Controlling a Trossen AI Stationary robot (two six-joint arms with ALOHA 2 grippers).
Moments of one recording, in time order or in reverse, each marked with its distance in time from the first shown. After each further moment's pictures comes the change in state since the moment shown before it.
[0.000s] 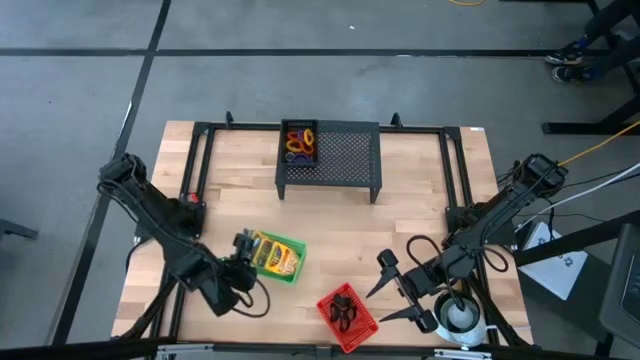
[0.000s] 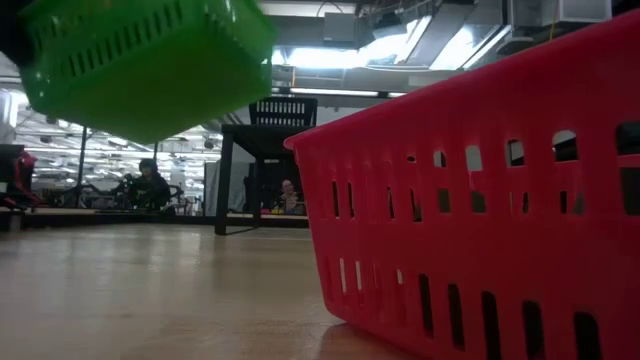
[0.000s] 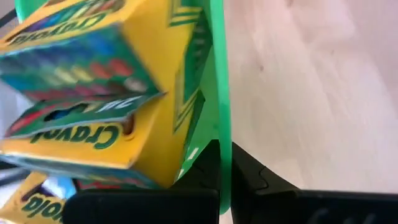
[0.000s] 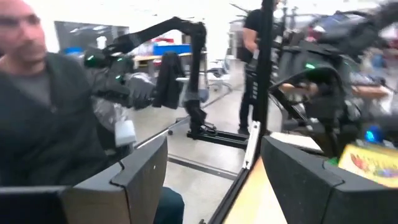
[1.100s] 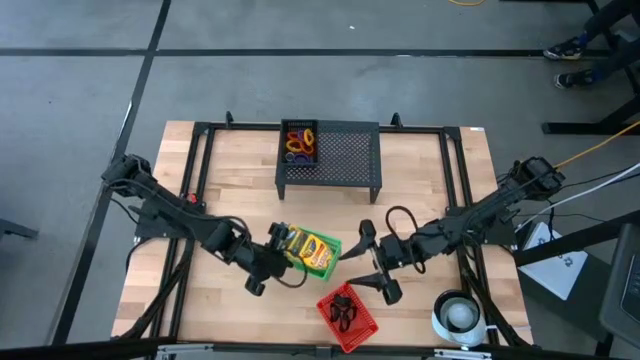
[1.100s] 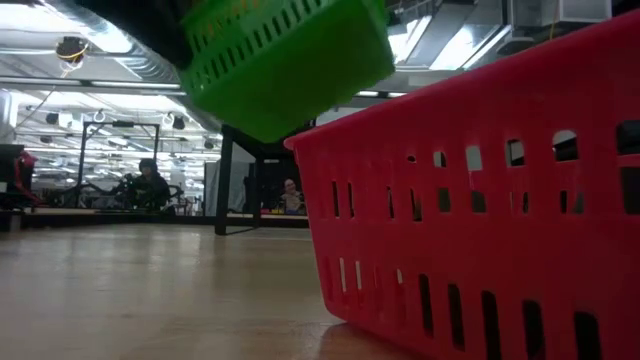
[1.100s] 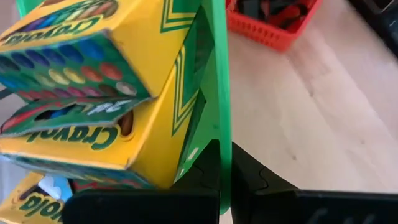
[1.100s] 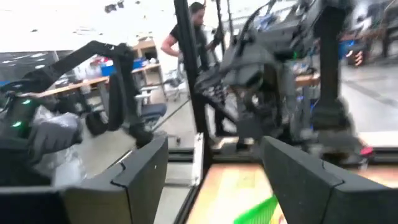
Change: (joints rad) left arm 0.301 0.031 0.000 0.362 0.193 0.399; right arm -0.227 0.050 0.081 -0.026 -0.017 0.125
